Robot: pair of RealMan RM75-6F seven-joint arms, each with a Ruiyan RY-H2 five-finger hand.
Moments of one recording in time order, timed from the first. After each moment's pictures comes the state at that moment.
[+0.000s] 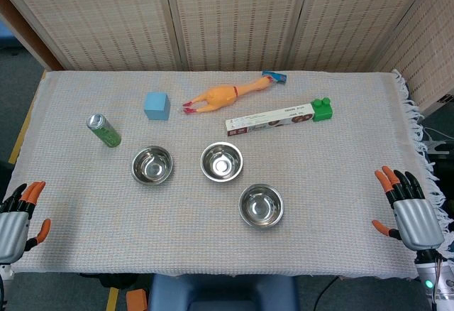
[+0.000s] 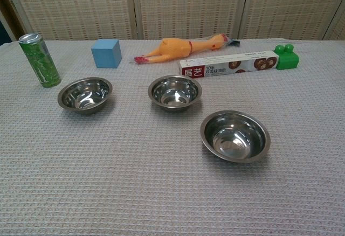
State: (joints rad) left arm -0.09 -1.13 -0.05 -1.61 1.47 1.49 0.11; right arm 0.10 -1.12 0.03 -1.61 -1.54 1.44 -0.09
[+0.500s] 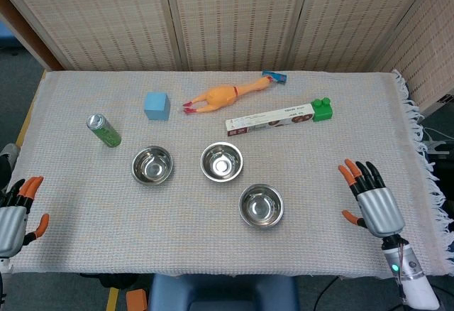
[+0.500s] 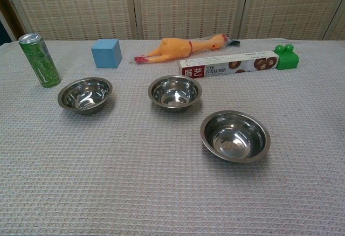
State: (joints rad) left arm -0.11 -1.14 -0.07 -1.55 1.45 1.47 0.05; right arm 0.23 -1.32 0.06 -1.44 -1.63 1.39 -0.13
